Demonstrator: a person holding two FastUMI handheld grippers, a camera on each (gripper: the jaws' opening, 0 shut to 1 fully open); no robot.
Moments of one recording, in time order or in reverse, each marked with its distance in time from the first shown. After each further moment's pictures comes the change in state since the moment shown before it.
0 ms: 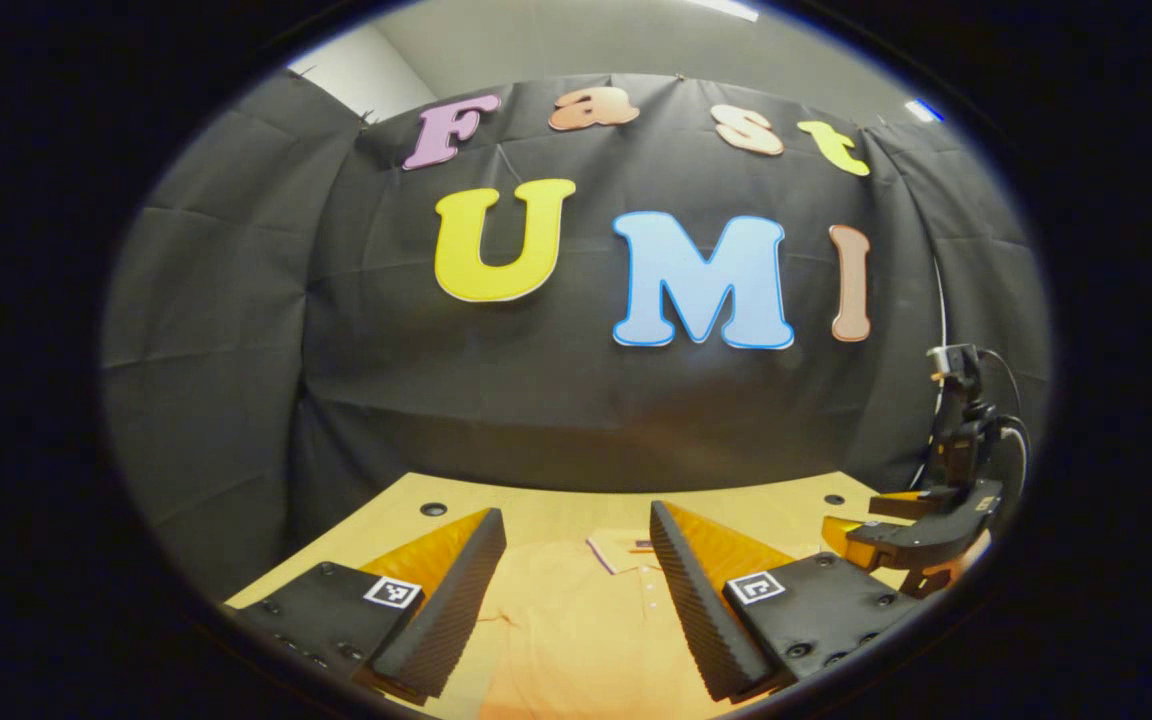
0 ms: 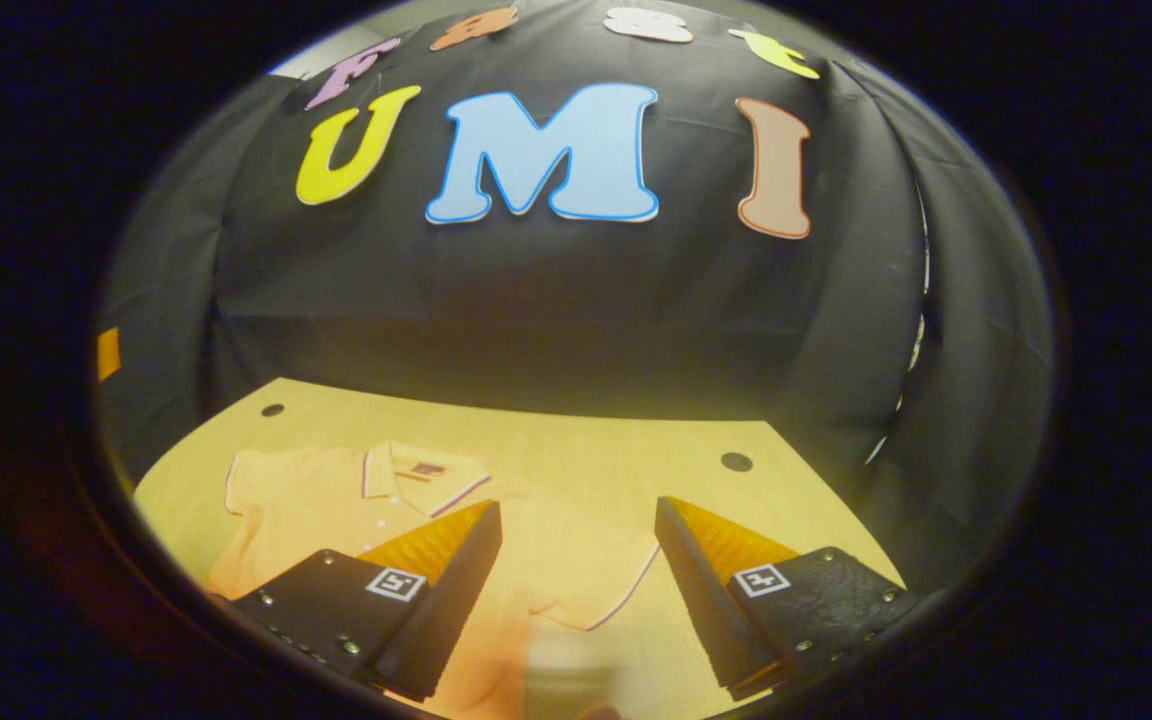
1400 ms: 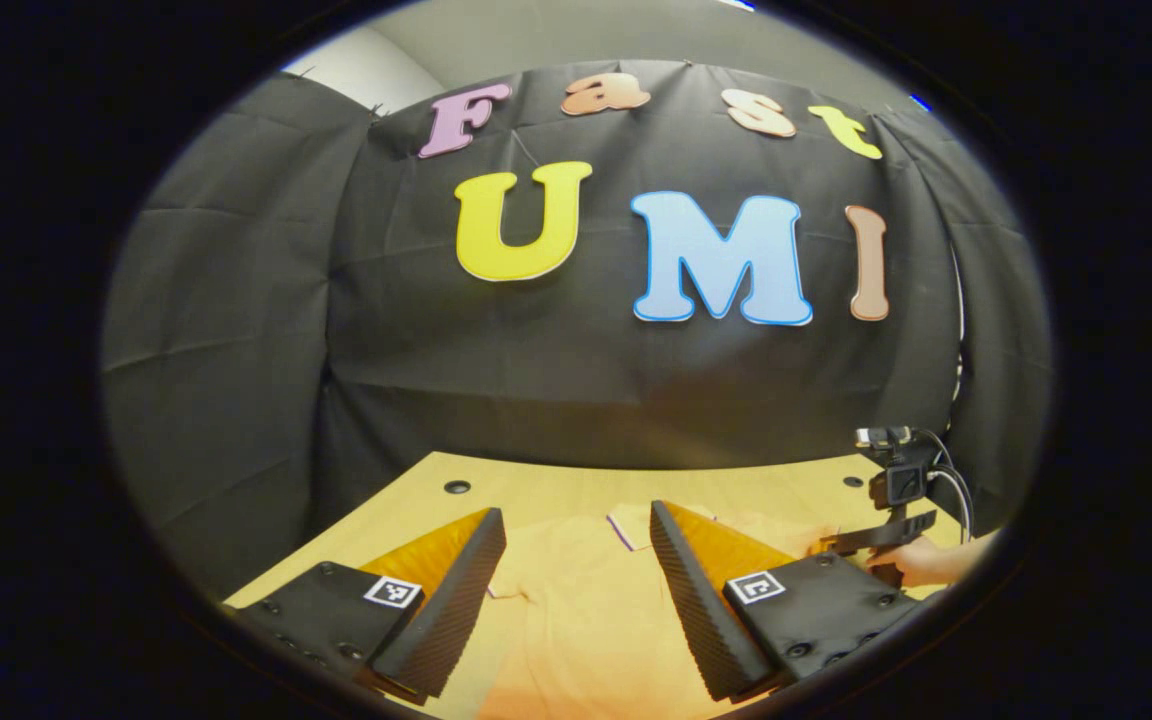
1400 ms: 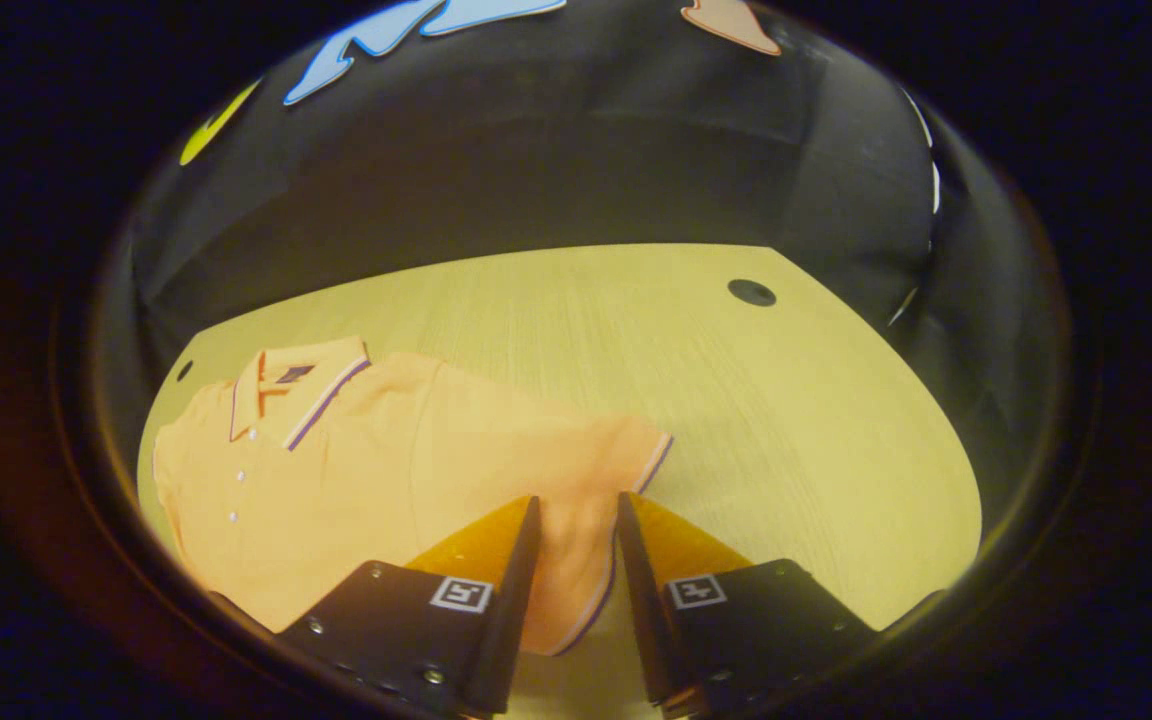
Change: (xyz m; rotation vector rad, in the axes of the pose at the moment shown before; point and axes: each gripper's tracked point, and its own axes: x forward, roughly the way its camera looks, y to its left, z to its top) left arm -0.020 0.009 -0.017 0.007 0.047 0.063; right arm 0.109 -0.035 -0.120 0.172 0.404 -0.043
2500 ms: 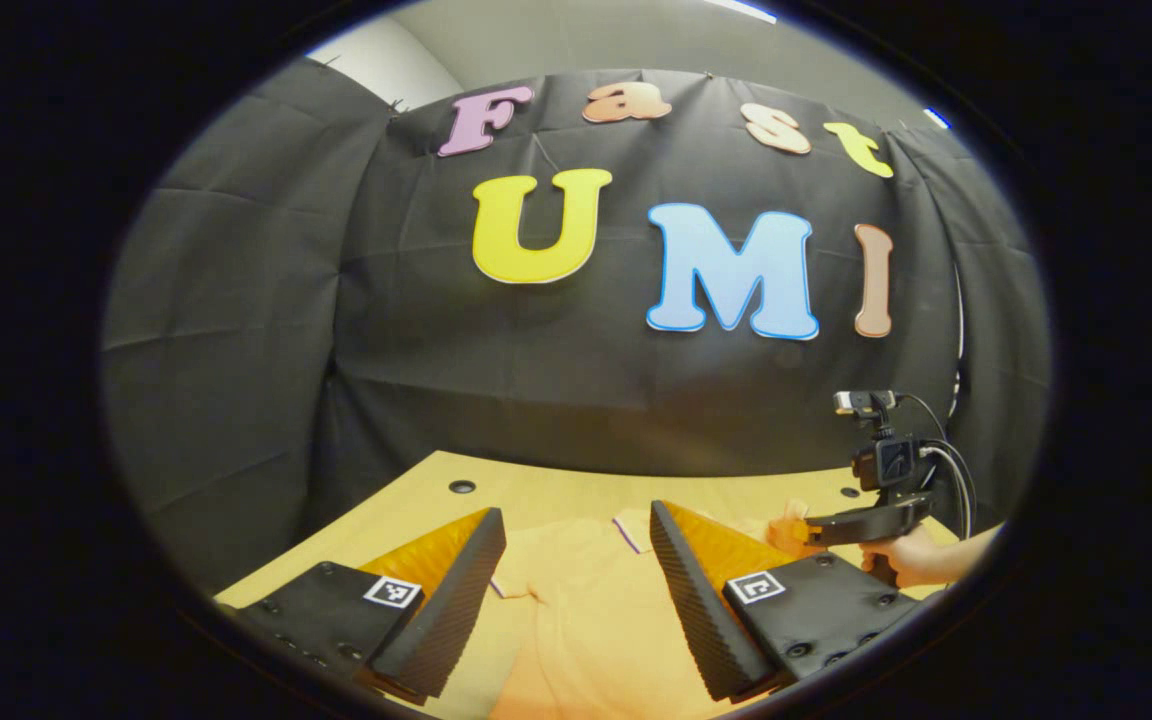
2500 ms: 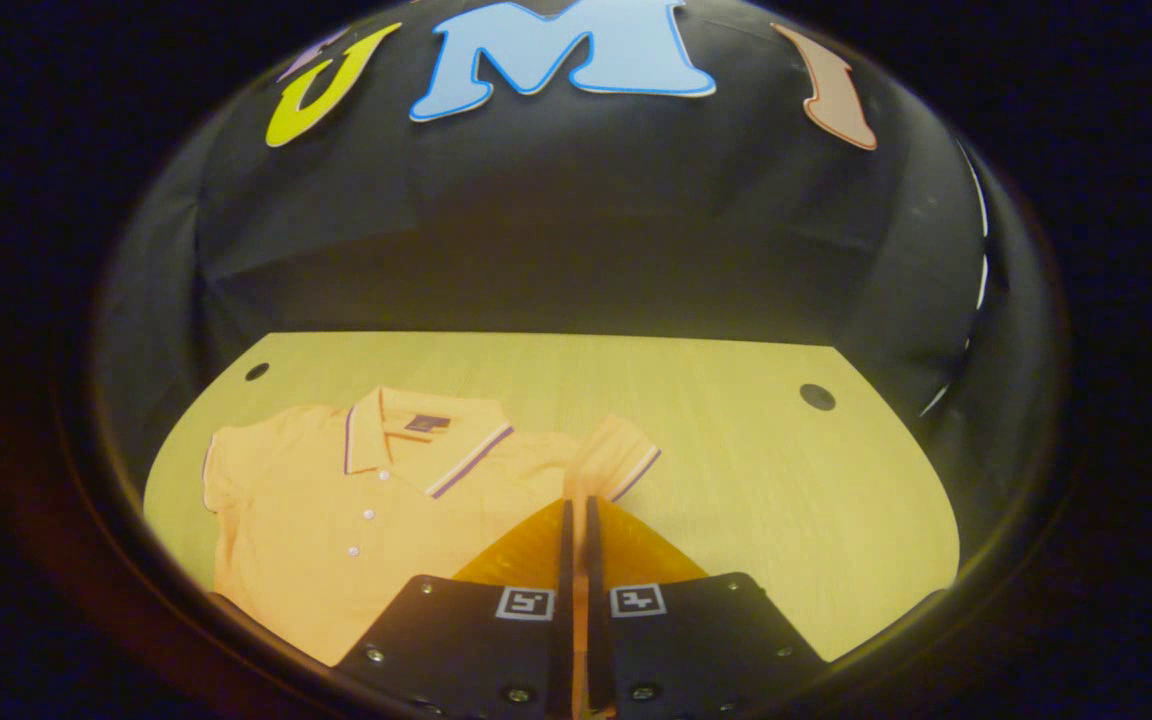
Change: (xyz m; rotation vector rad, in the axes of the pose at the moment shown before) left arm -0.009 0.036 -0.006 -0.048 -0.019 0.005; right arm -0.056 0.104 0.050 -0.177 -0.169 0.125
